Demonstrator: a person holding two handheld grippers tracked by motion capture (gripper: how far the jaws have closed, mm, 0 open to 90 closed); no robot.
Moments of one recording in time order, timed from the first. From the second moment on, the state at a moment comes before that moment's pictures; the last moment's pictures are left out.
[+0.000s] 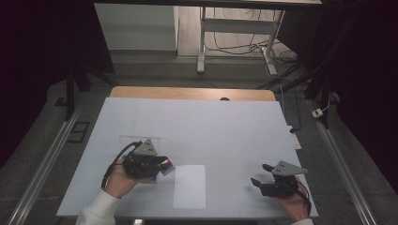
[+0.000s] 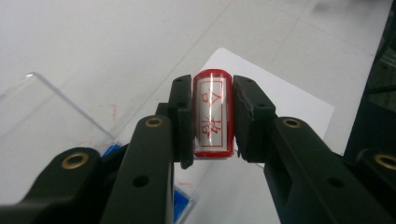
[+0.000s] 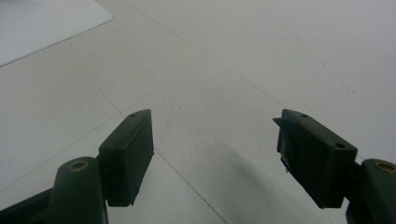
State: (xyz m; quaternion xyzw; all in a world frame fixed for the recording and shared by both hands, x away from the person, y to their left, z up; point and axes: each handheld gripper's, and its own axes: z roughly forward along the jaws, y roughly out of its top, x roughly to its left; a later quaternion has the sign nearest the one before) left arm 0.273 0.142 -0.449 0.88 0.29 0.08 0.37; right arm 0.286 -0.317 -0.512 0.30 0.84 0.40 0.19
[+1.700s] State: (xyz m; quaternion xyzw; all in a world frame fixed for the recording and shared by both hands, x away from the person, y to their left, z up) left arm 0.283 0.062 -0.481 0.92 0.24 0.06 0.30; right arm 0.285 -0.316 -0.514 0.31 0.85 0.39 0.20
